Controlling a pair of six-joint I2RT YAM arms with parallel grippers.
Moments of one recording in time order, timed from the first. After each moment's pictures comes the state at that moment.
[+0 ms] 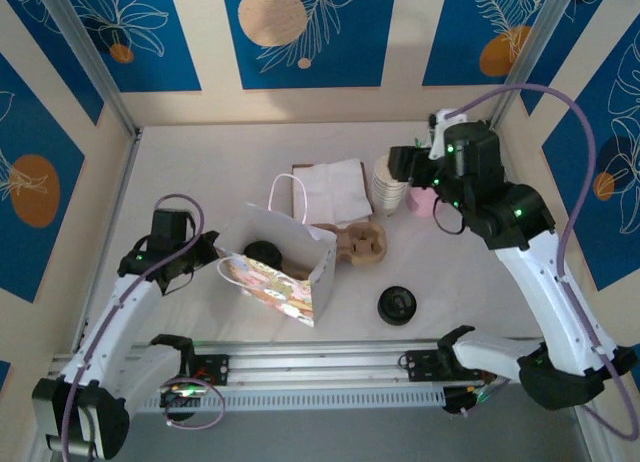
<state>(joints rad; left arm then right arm) -0.15 0.90 0.71 -0.72 0.11 -0.59 0.45 1.13 1.58 -0.93 0.20 0.34</state>
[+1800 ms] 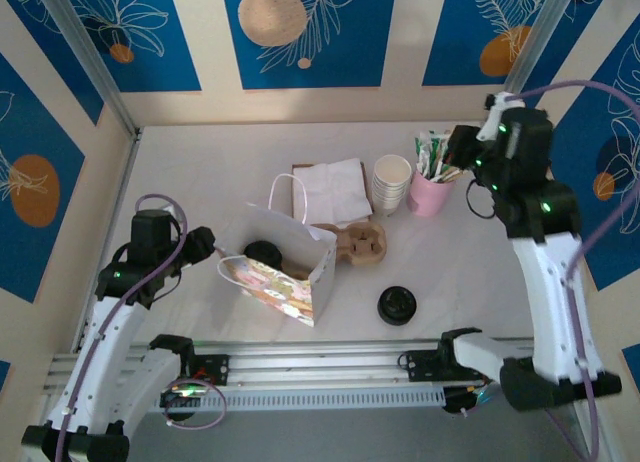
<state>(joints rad) -0.15 0.75 0.81 -0.85 0.07 -0.54 0.16 1.08 1.64 -0.88 0.04 0.35</state>
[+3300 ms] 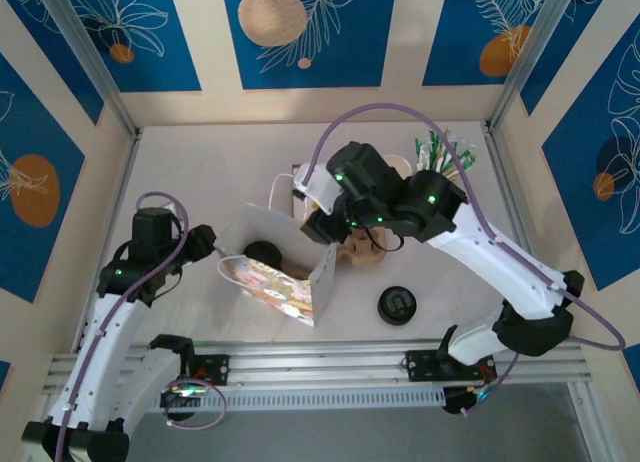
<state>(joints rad) -0.15 0.77 0.81 -0.83 0.07 -0.54 0.99 1.42 1.82 -1.11 0.01 -0.11</state>
